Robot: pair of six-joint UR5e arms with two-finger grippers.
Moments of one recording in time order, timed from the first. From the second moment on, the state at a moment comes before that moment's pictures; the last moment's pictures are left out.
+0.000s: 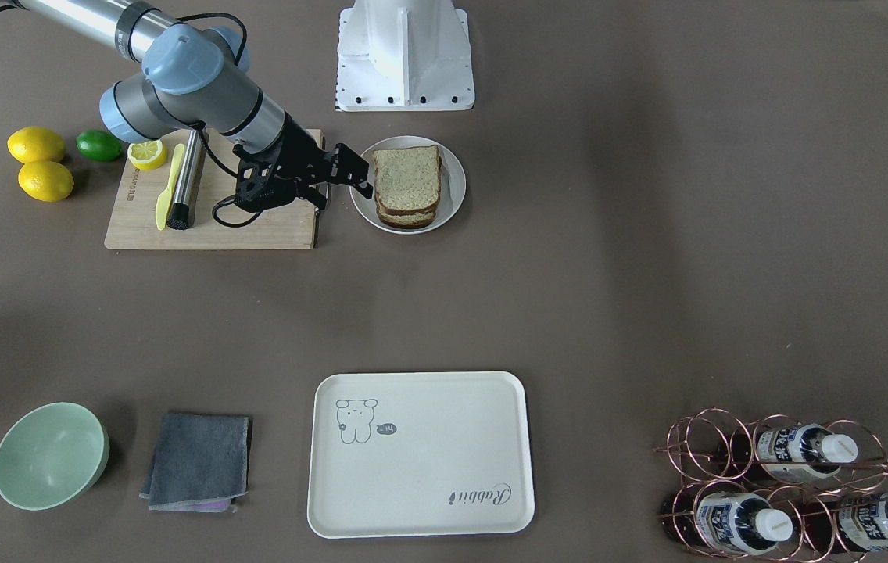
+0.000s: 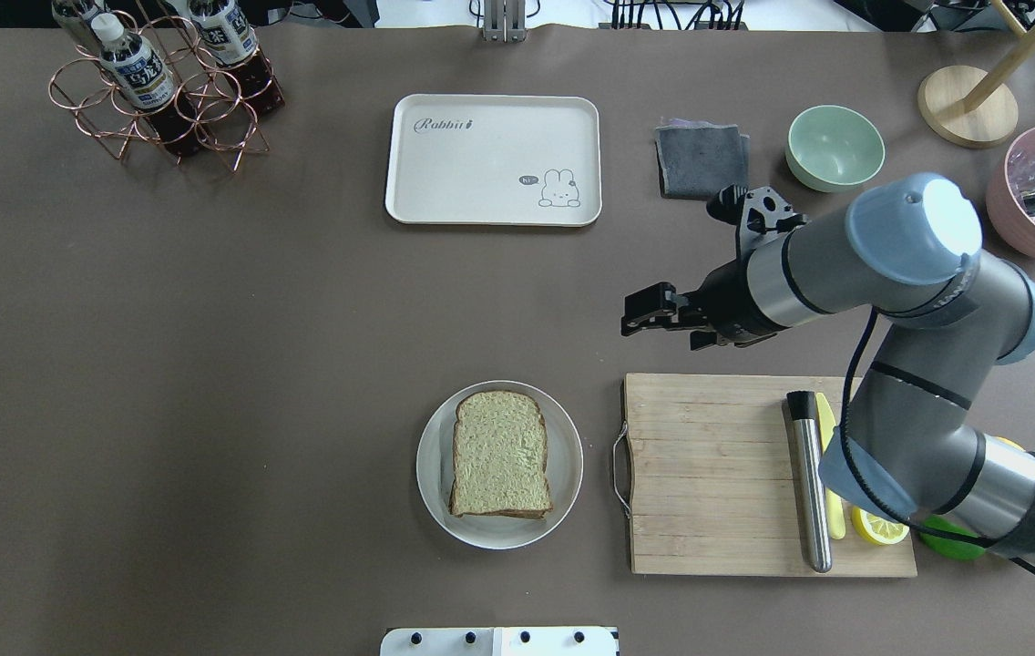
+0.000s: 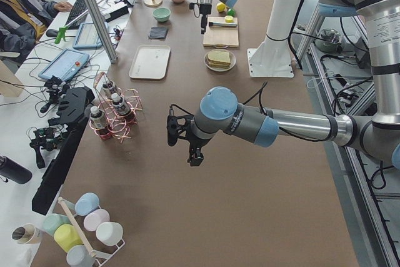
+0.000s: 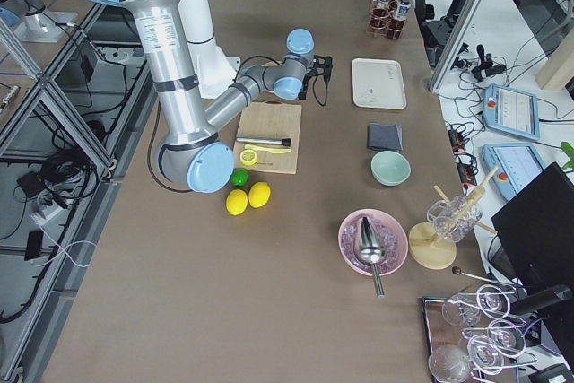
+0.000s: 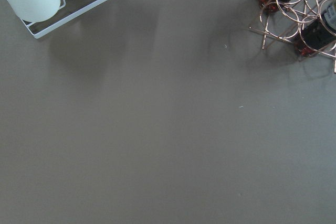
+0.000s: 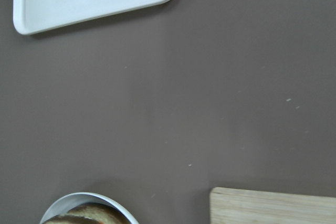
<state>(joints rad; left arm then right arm) -1.56 -1.30 -2.04 -1.85 -2.45 -0.48 0.69 -1.28 1.88 -1.08 2.11 1.31</state>
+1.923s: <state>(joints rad) -0.40 -2.00 -1.99 -1.67 -1.80 -1.38 1.07 -1.64 1.89 -1.16 2.33 0.72</state>
